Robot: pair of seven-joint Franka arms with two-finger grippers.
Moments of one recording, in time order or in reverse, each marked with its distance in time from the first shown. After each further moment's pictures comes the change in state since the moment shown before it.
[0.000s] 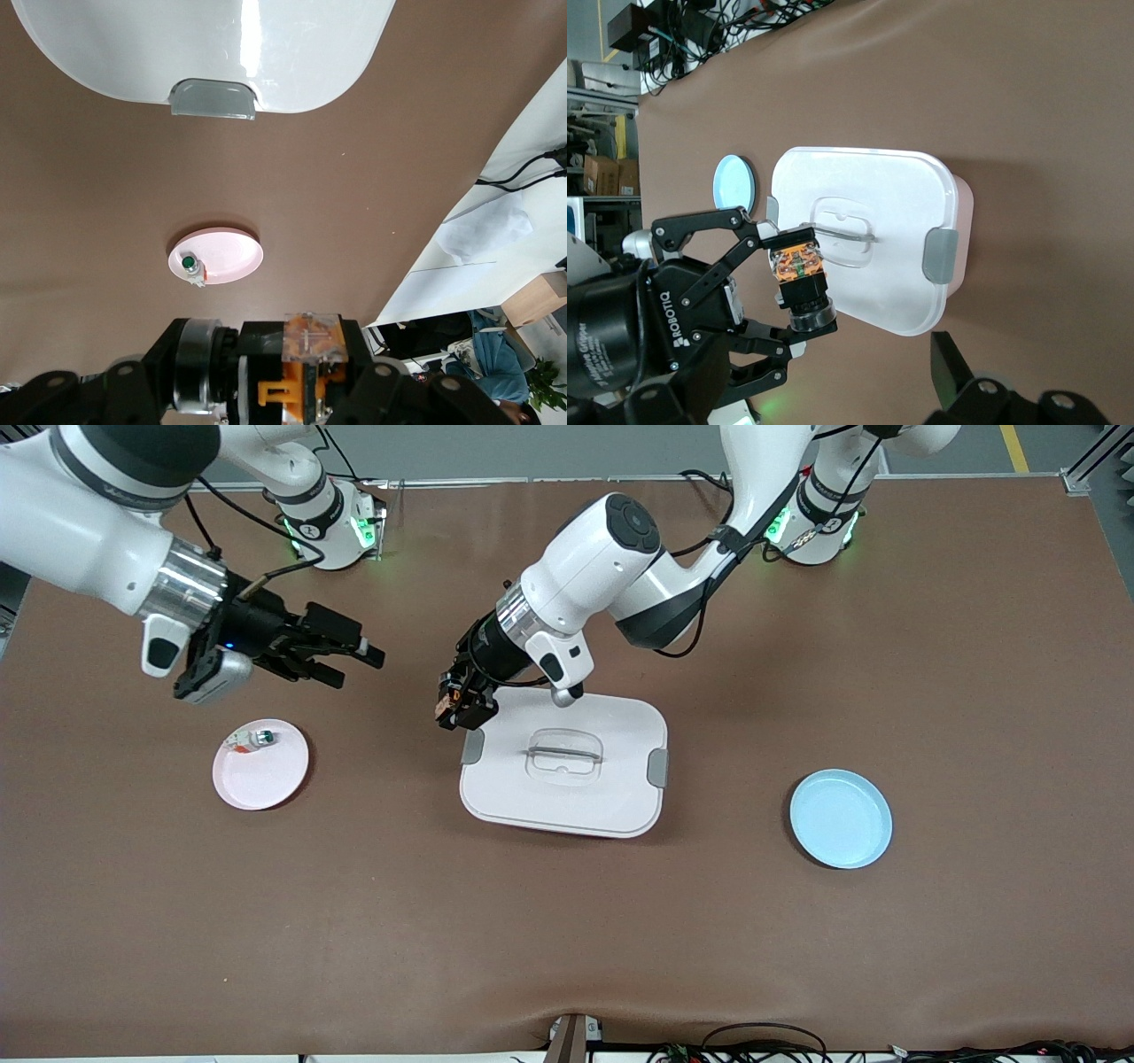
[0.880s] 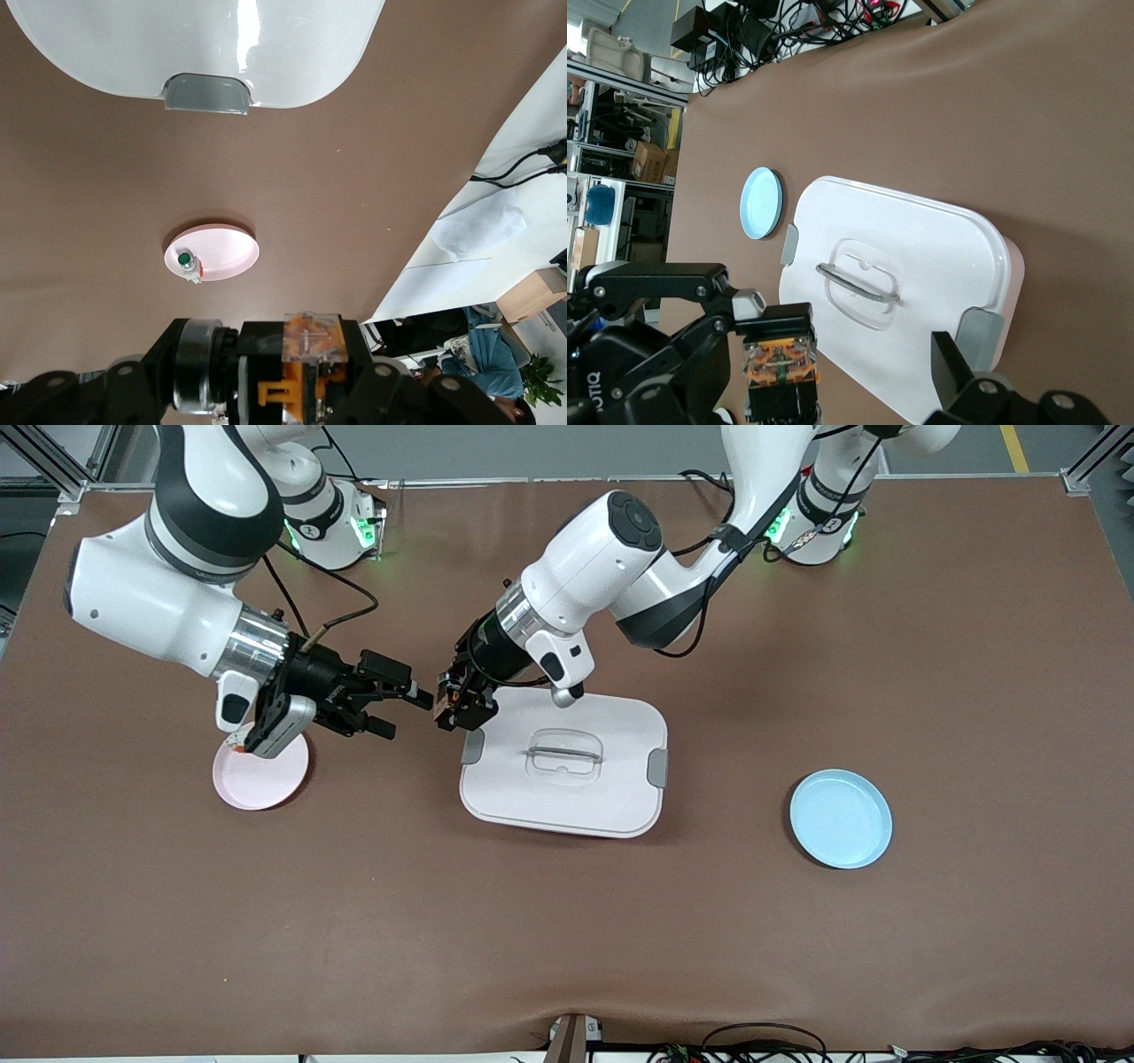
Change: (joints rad) left arm -0.001 0.000 0.003 0.006 0.000 0.000 0.000; right arm 0.051 0.157 -0.002 0.025 0.201 0.151 -0.277
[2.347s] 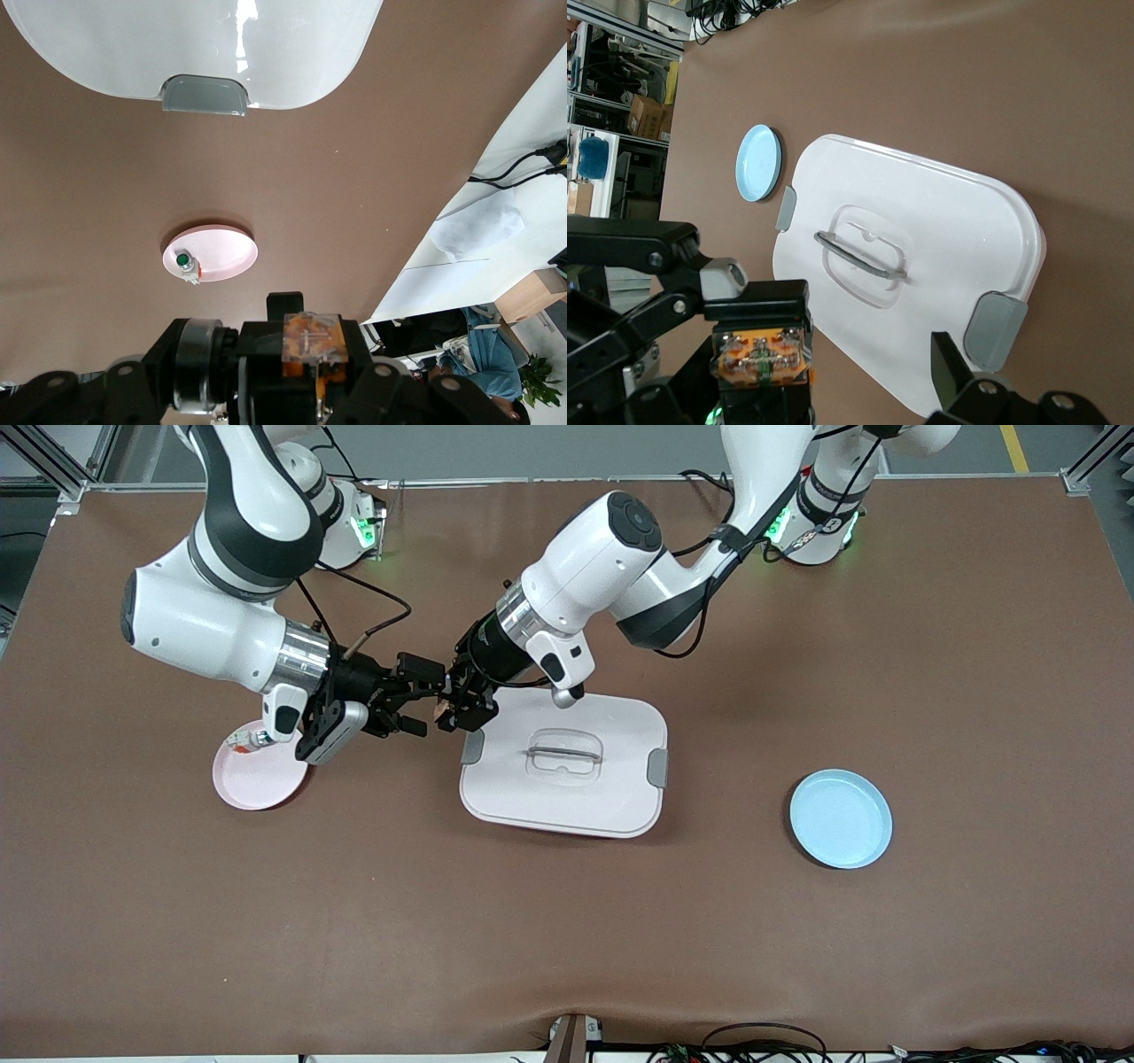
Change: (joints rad) left arm -0.003 0.001 0.006 0.002 0.000 0.000 -0.001; right arm 0.038 0.048 -0.001 0.008 0.001 -0.034 -0.053
